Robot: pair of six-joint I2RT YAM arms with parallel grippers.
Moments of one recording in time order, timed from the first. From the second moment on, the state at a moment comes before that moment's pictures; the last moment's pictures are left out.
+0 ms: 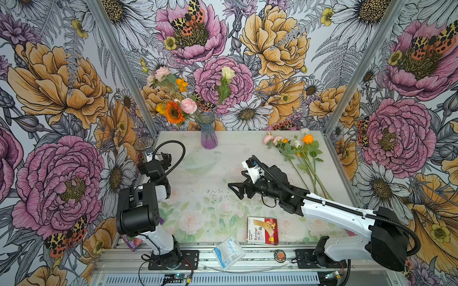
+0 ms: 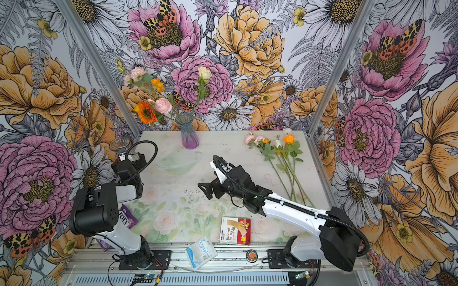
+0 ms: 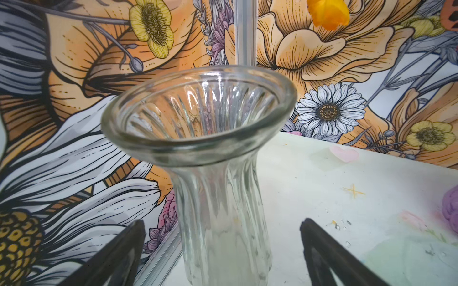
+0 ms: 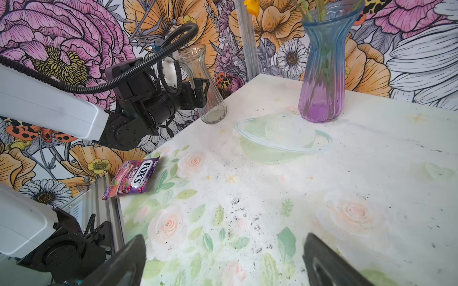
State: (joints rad) left arm 0.25 1.67 0.61 0.93 -0.28 0.05; right arm 0.87 1.31 0.84 0.16 -0.15 0.27
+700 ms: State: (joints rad) left arm 0.32 1.86 0.75 1.10 -0.14 0.08; right arm 0.80 1.49 0.87 0.23 -0.23 0.28
